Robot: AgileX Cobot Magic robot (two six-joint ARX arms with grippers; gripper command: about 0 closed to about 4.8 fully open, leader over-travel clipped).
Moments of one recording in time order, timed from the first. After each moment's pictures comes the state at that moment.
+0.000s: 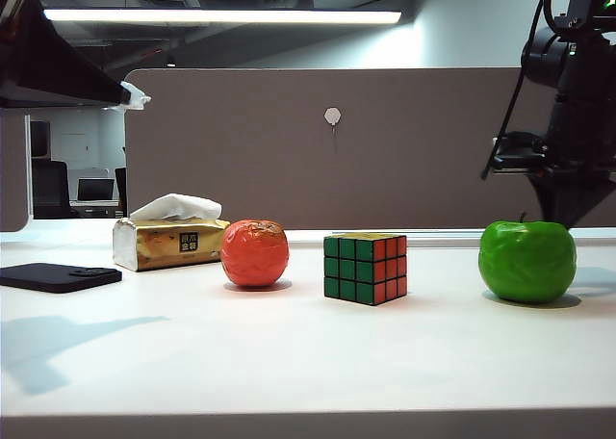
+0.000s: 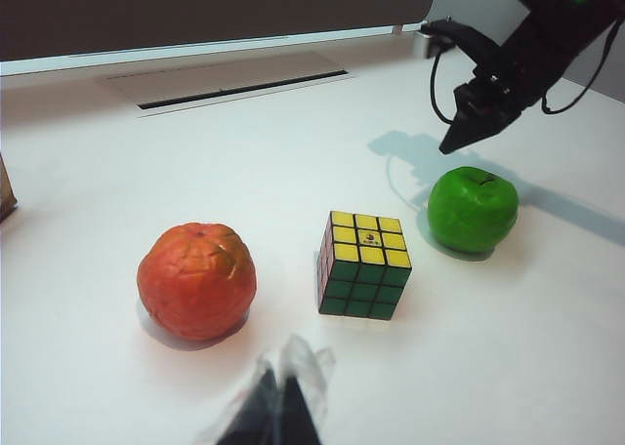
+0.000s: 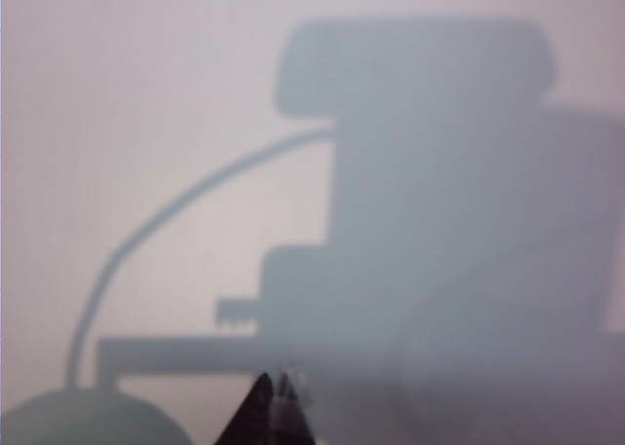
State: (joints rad) left arm -0.28 0.85 0.33 0.34 0.51 -0.04; right arm 0.07 1.87 1.44 -0.73 -0.02 -0.06
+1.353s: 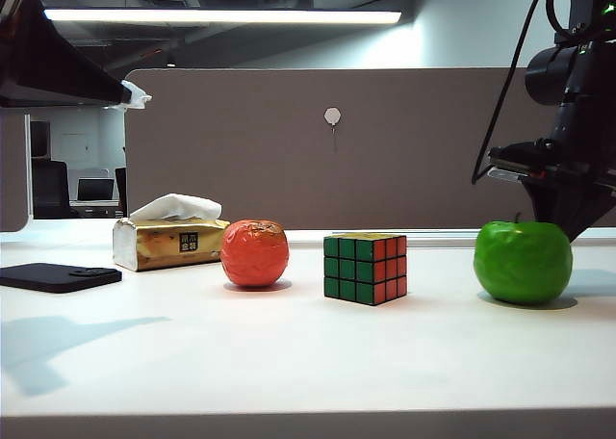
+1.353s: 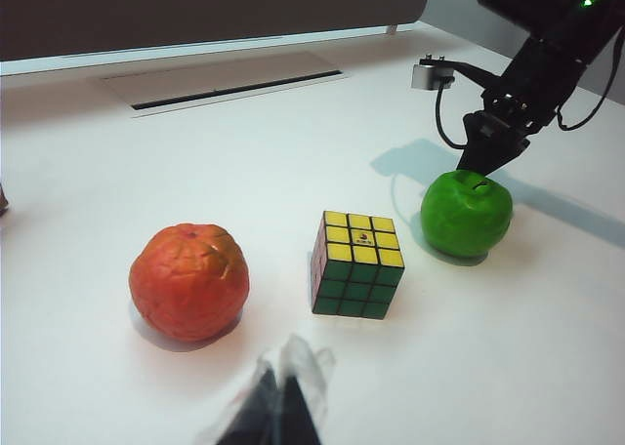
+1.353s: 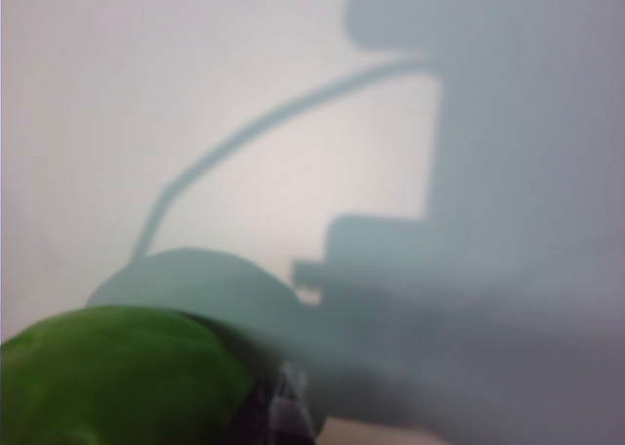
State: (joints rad) left arm -0.28 0.85 0.33 0.34 0.53 -0.04; right arm 0.07 1.88 1.44 -0.92 -0.24 -0.08
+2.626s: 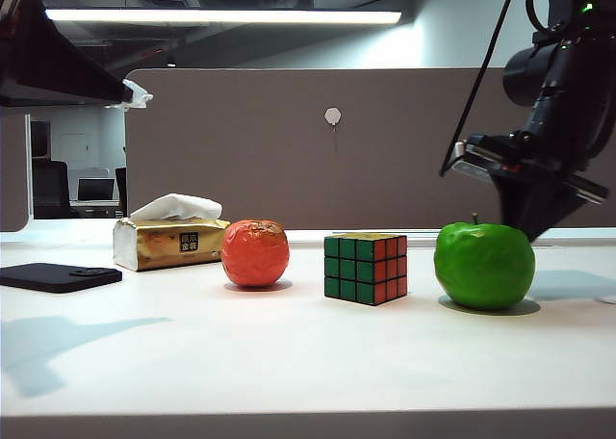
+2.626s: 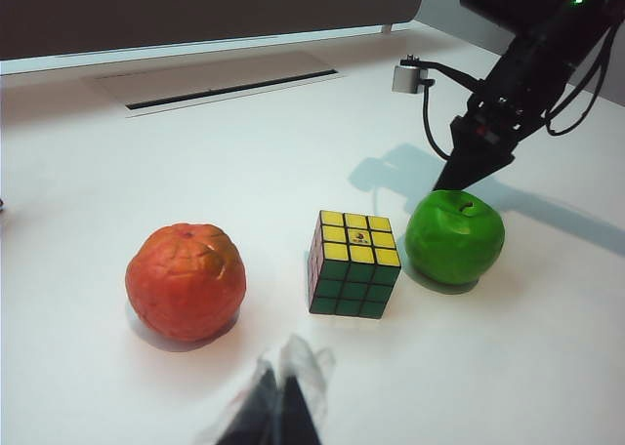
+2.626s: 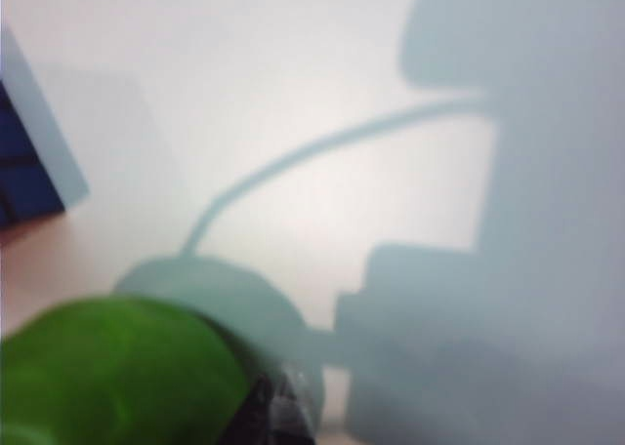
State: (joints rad) left arm -0.28 0.85 0.33 0.34 0.53 -0.04; right arm 0.14 1.88 1.44 -0.90 -0.33 -0.18
